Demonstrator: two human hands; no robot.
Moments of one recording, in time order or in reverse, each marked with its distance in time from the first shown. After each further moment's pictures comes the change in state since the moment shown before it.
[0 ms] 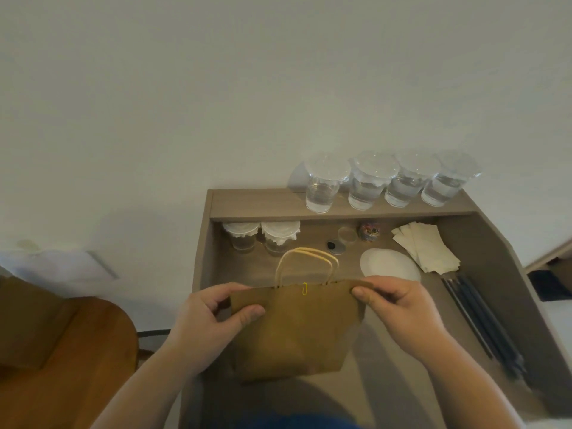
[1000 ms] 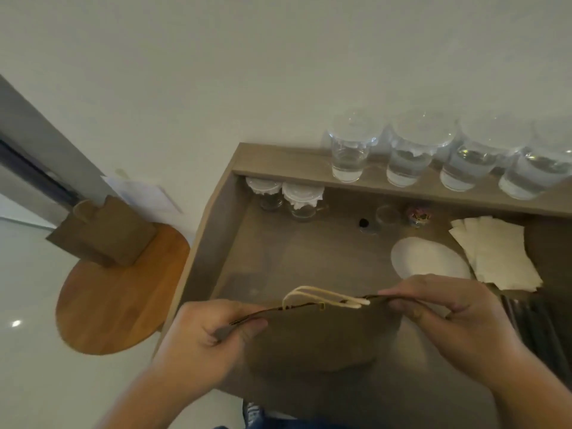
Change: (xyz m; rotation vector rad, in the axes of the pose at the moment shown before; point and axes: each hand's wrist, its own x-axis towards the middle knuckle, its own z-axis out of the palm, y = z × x) left_hand -0.069 0.035 0.117 0.364 0.282 0.012; right_hand 0.027 0.038 -0.102 -0.054 -0.389 -0.376
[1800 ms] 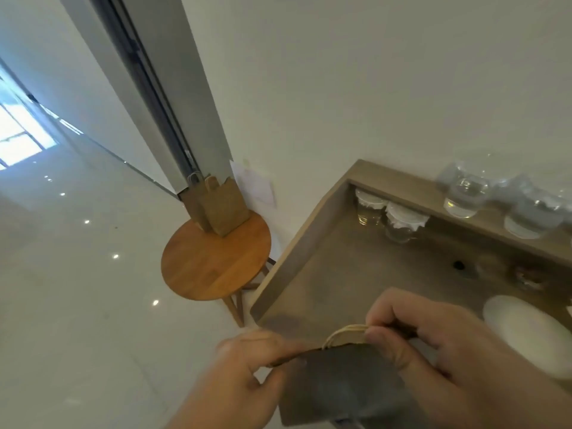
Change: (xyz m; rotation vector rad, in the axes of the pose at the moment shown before) left_hand -0.153 0.007 -0.014 0.109 0.178 -0.174; right_hand -0.020 -0.143 0.058 -0.171 -0.471 -0.420
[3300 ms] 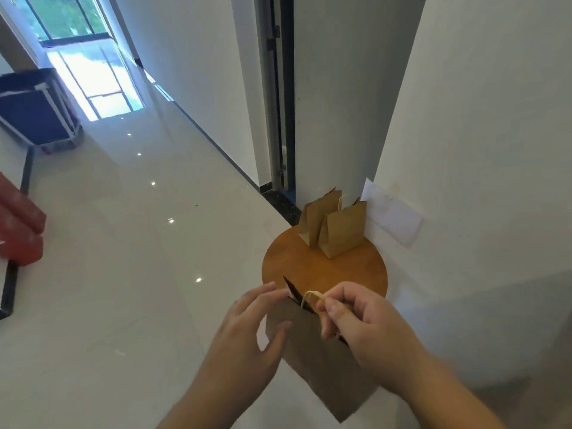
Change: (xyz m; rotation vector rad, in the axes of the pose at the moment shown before) left_hand -0.023 -0.336 -0.292 0.047 0.408 -0.398; right_hand 0.375 -0.183 0.351 0.401 -0.242 0.303
